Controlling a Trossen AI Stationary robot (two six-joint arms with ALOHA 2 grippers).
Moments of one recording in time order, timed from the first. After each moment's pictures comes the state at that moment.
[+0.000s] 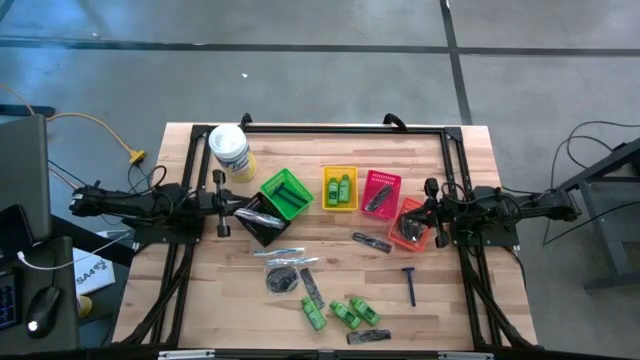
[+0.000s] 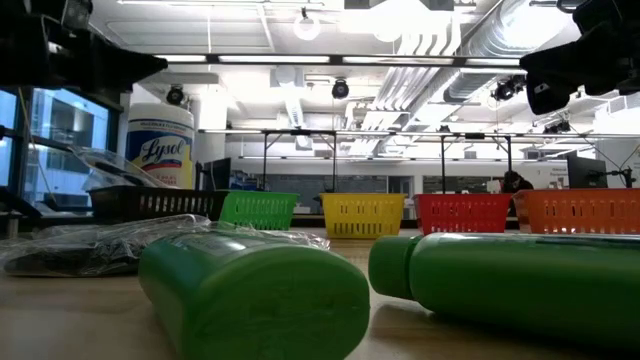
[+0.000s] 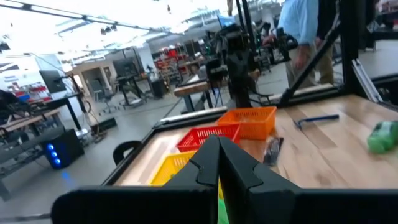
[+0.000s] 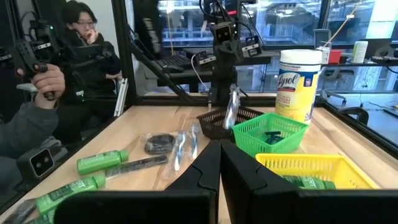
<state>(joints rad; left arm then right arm) -0.11 0.08 0.05 0.19 -0.23 0.28 0.11 0.06 0.08 -0.01 0.02 0.03</state>
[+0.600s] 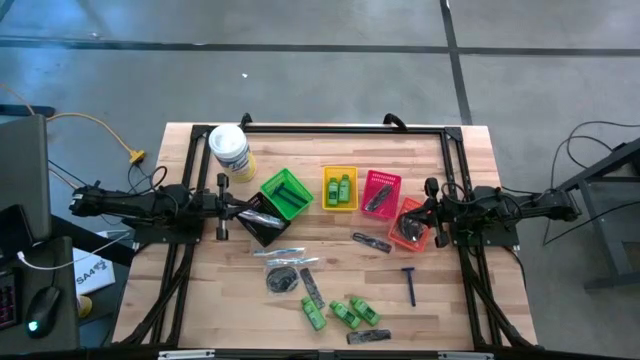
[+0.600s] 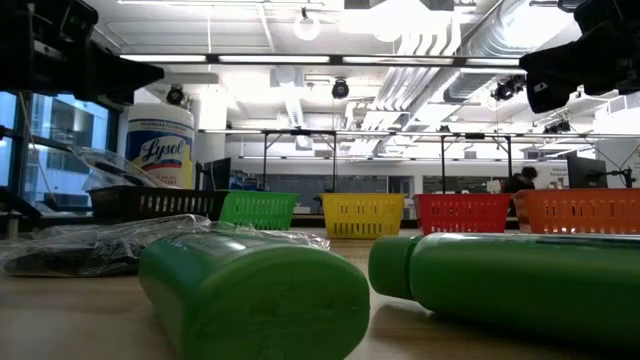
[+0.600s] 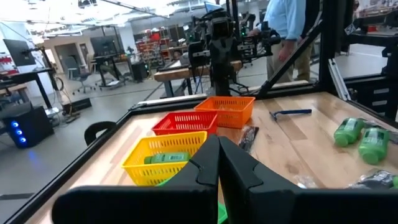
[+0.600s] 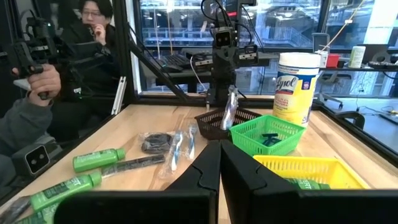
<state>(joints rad) -0.11 0.08 0.05 0.12 -0.18 0.16 0.11 0.06 0.08 0.00 0.03 0.00</state>
